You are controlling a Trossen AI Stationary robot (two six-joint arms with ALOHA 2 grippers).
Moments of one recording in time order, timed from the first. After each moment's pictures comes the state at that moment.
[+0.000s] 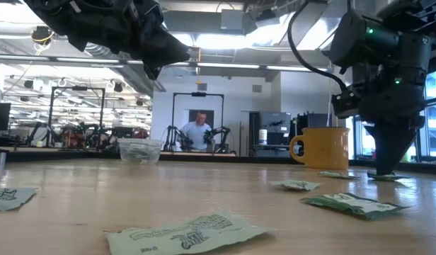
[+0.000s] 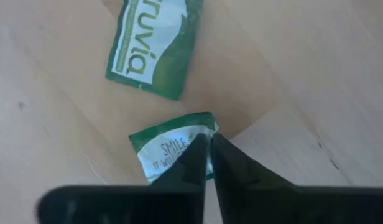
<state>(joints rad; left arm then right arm) 0.21 1.14 0.53 0.37 0.25 -0.20 0.20 1.44 0.59 -0.56 0.07 0.87</state>
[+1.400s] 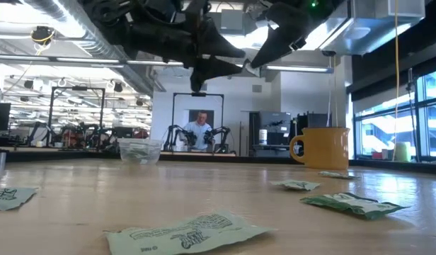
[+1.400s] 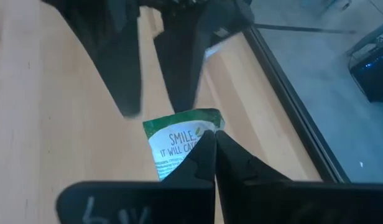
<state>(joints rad) 0.17 1.58 0.82 0.52 0.21 -0.39 0.10 1.44 1.05 -0.31 0.53 0.02</state>
